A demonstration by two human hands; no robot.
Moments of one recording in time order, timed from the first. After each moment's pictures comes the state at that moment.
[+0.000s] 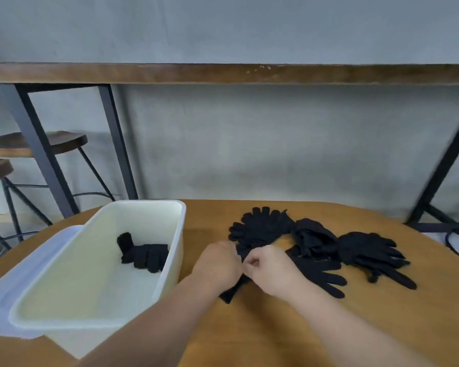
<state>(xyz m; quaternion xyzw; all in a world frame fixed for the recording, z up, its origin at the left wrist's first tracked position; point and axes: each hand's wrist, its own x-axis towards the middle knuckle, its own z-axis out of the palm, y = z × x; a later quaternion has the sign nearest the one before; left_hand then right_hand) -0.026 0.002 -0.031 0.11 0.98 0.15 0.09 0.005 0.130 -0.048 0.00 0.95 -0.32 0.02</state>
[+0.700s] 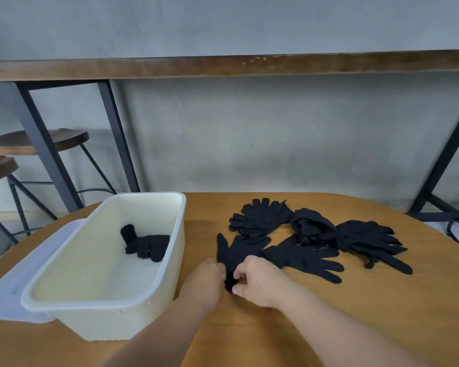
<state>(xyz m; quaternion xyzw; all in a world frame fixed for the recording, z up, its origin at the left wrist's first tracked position) -0.011 -0.032 -0.102 0.14 0.98 0.13 0.06 0.018 0.119 -0.082 -0.07 0.97 -0.21 0.11</state>
